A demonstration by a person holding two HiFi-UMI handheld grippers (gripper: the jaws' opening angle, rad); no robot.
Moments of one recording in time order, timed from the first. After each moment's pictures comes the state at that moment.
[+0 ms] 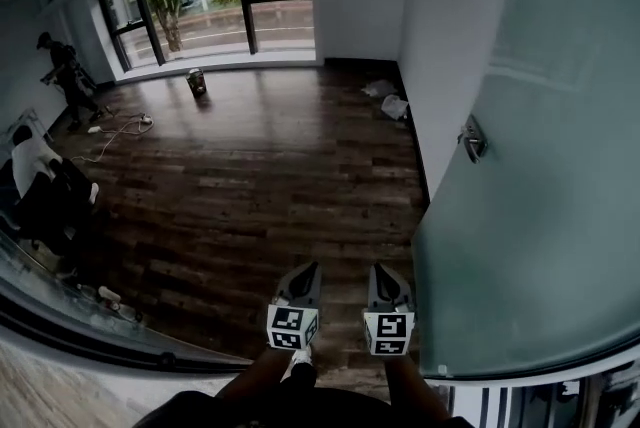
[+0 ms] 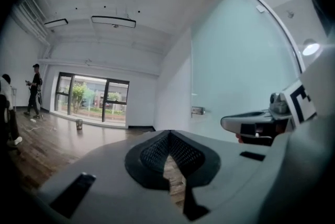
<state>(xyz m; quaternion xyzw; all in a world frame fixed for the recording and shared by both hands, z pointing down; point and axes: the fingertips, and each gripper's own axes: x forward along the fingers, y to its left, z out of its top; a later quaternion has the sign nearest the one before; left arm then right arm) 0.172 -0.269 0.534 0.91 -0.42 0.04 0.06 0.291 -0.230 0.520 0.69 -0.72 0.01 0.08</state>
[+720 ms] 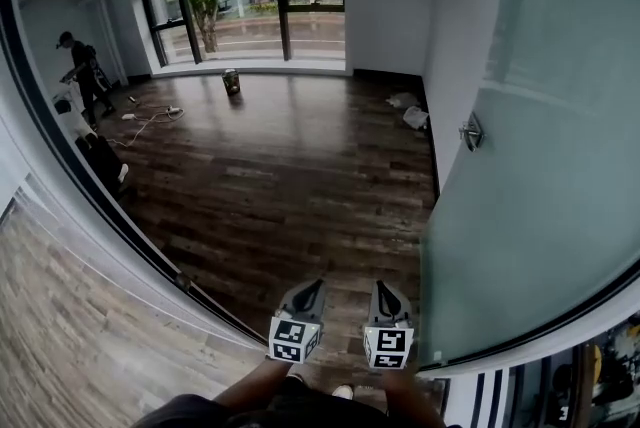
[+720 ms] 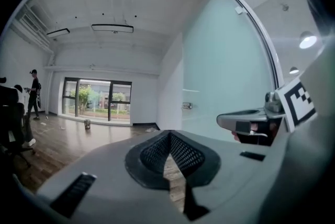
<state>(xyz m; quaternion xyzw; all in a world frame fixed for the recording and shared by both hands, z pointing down) 0.142 -0.051 0.535 0.90 -0.44 0.06 0.06 0.264 -0.028 0.525 0.66 -0.75 0.01 0.08</state>
